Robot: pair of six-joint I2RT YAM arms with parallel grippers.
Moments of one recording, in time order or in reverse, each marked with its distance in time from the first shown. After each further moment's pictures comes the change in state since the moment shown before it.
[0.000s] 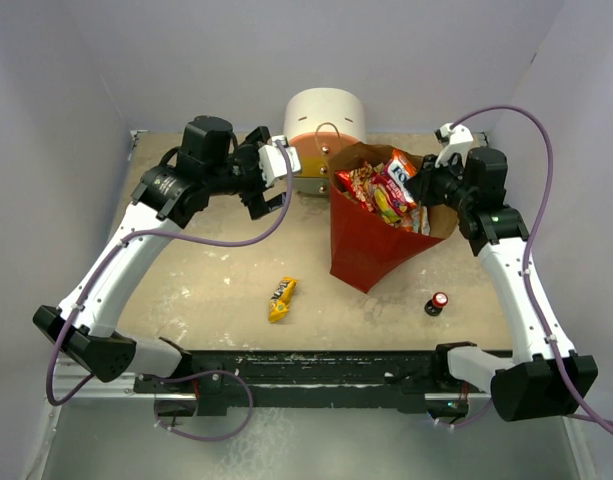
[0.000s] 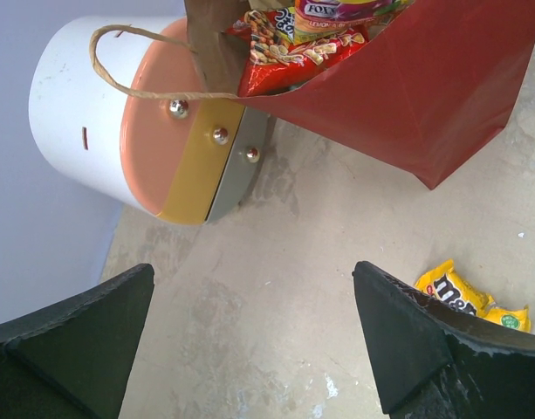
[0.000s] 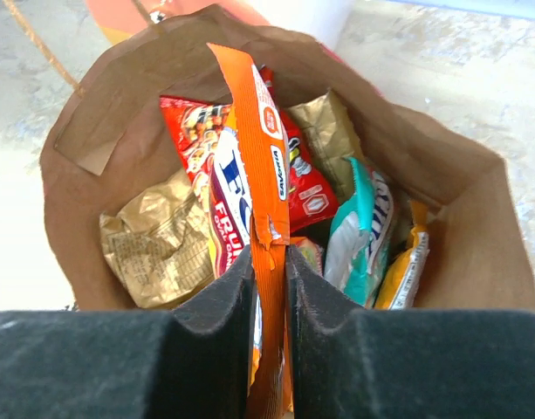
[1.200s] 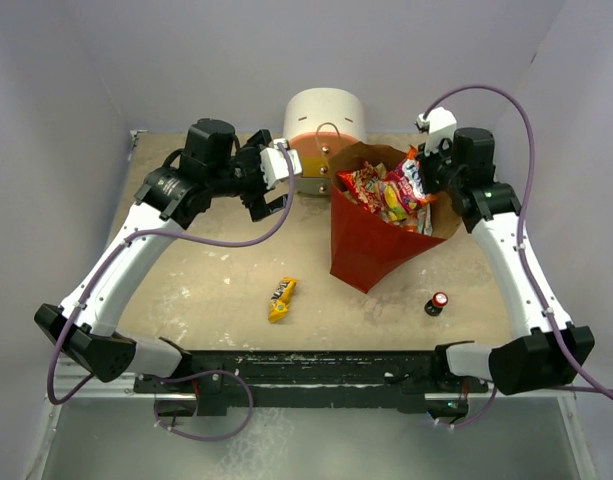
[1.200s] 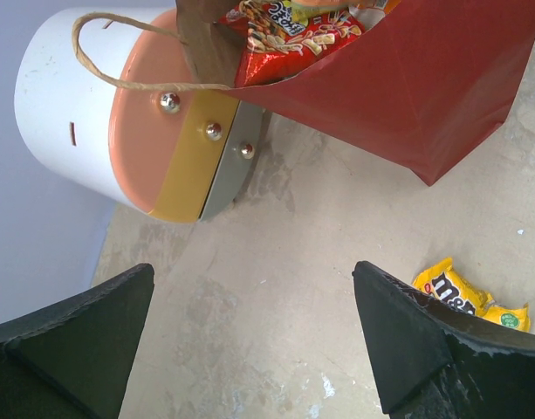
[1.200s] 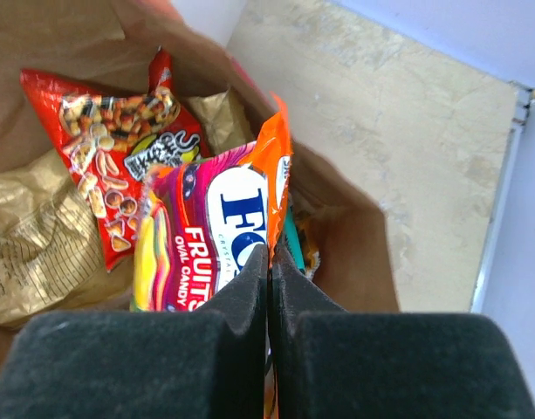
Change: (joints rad) left arm 0.000 0.000 -0.032 0.018 0.000 0.001; right arm 0.050 0.137 0.153 -0.110 0.249 -0.306
